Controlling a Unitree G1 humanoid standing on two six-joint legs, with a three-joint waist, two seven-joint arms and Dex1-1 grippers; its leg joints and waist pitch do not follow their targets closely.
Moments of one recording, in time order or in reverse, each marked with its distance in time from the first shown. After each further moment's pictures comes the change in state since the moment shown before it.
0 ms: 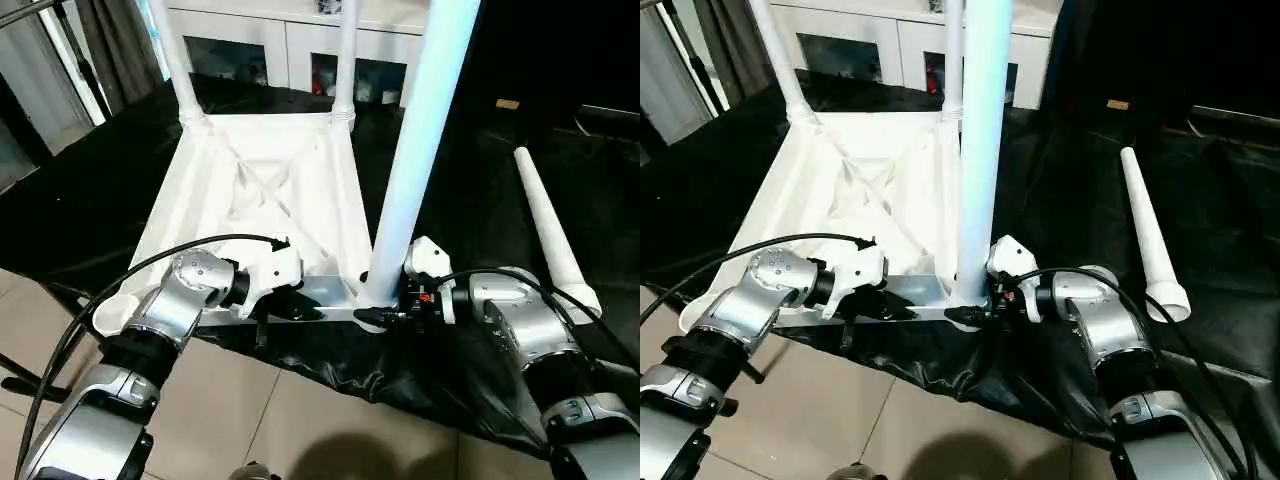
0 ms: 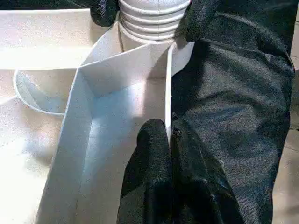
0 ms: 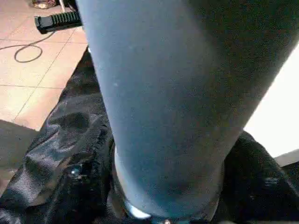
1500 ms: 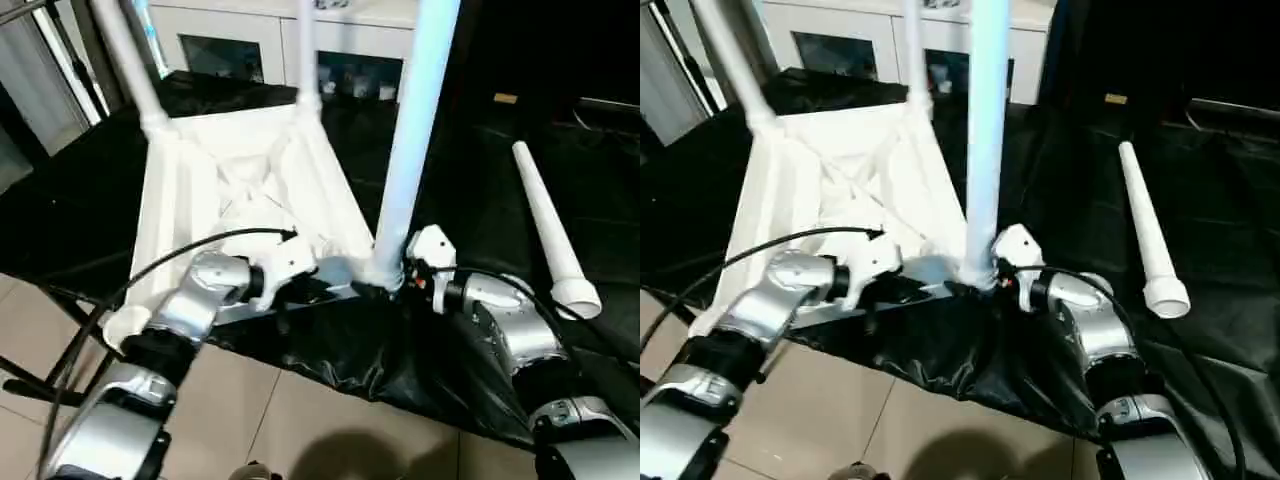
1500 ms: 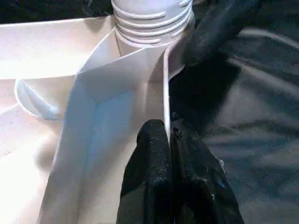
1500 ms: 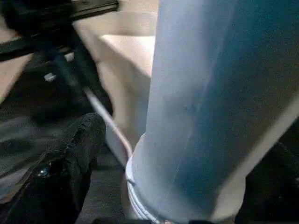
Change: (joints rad) left arm -0.009 -0.024 0.019 0.017 -0.006 0.015 0.102; right arm -0.021 0.041 -0.041 0.096 0.000 -0.144 -0.141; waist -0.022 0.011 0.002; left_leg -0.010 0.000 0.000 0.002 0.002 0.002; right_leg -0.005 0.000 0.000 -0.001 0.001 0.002
